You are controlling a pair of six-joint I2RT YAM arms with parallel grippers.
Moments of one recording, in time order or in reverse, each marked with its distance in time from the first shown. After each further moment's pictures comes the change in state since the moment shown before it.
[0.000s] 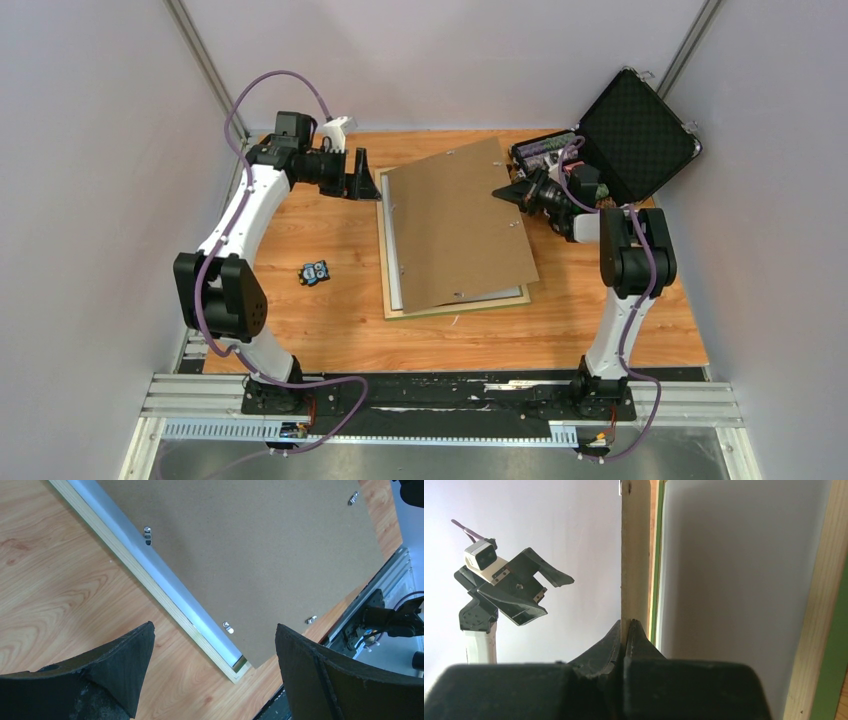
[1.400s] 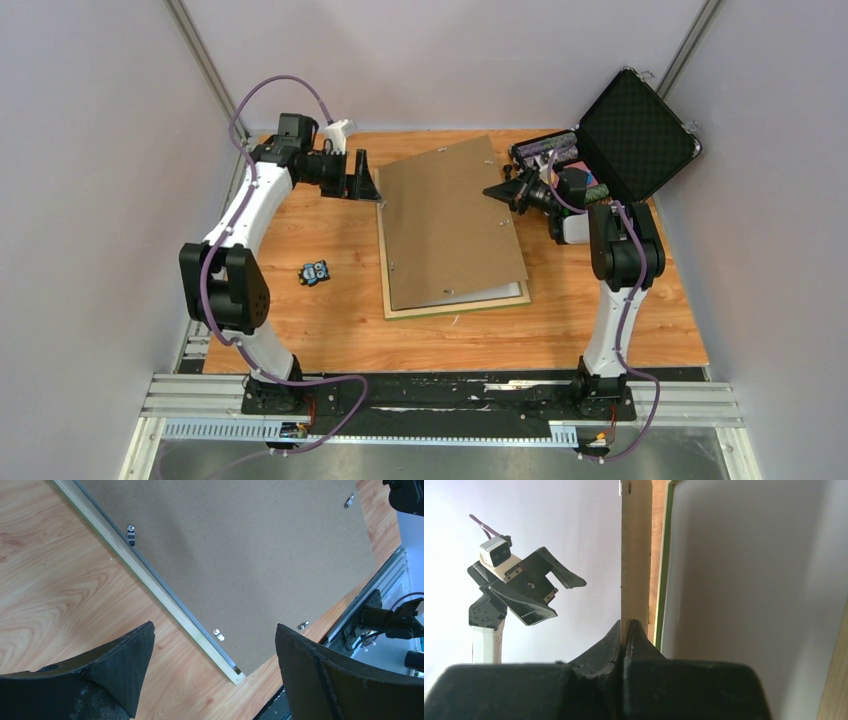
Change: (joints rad) left arm 0.015 0.047 0.000 0.010 0.016 -0.003; right arm 0.050 0.084 0.019 0.161 0.036 0.100
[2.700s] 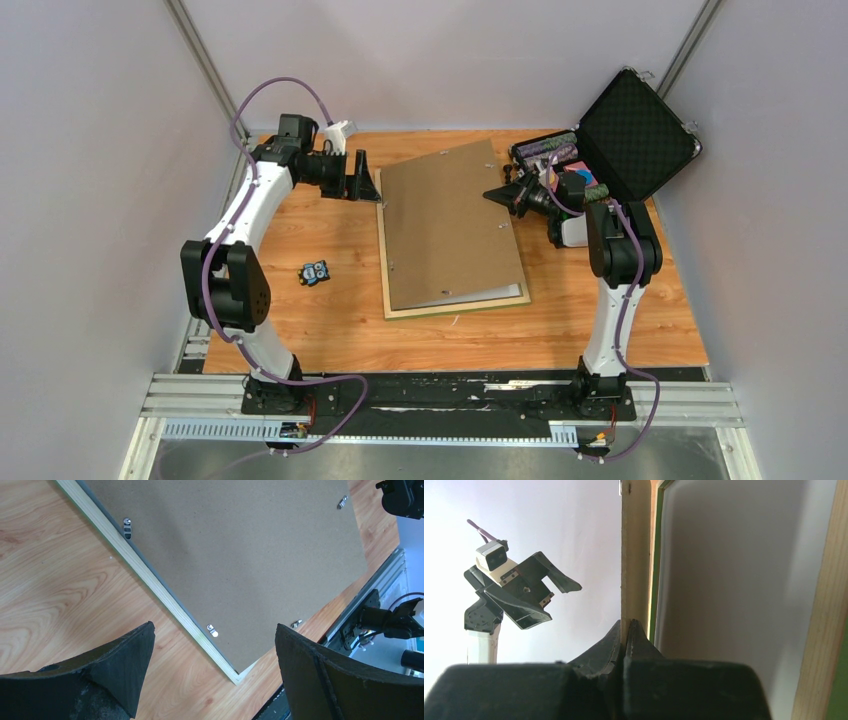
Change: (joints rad) left arm 0.006 0.017 0.000 -0.001 0.008 -0.001; right arm 0.000 0.034 -0.017 0.044 0.027 0.005
